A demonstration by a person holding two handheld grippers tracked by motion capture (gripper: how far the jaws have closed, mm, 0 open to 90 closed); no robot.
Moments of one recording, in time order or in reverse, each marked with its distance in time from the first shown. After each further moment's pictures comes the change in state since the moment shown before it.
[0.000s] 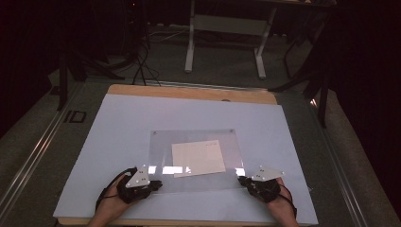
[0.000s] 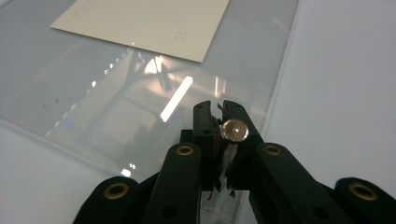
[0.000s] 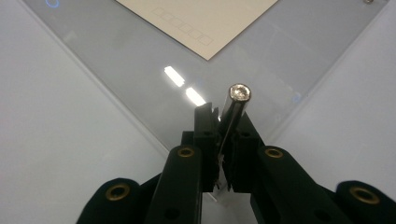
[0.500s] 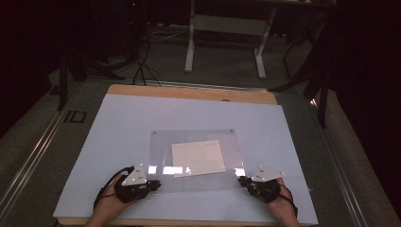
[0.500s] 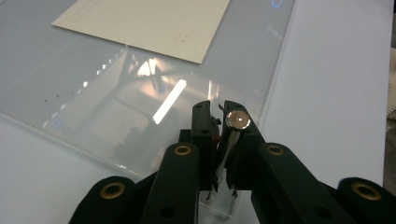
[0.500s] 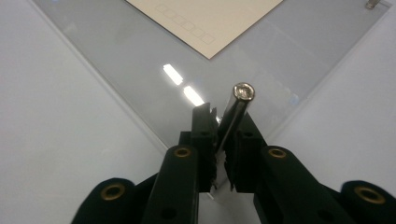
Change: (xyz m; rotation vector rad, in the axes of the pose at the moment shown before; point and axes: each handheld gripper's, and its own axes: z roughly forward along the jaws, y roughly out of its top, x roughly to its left) left arm 0.004 -0.002 -0.006 -0.015 -0.029 -0.034; right arm -0.001 0.000 -0.001 0.003 0.003 -0.037
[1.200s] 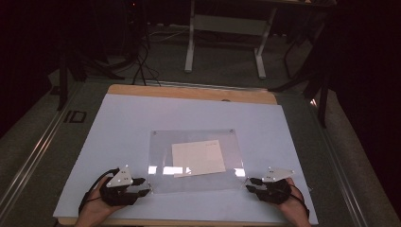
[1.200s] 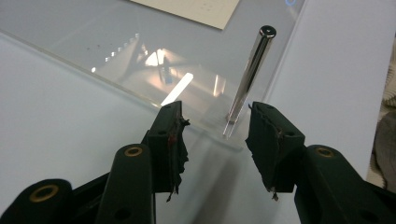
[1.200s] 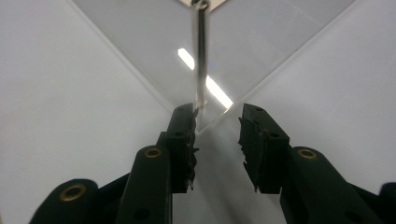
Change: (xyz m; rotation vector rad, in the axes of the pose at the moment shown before) left arm 0.006 -0.019 -0.027 0.022 0.035 -0.070; right arm -0.018 -0.016 -0.019 0.071 0.074 0.019
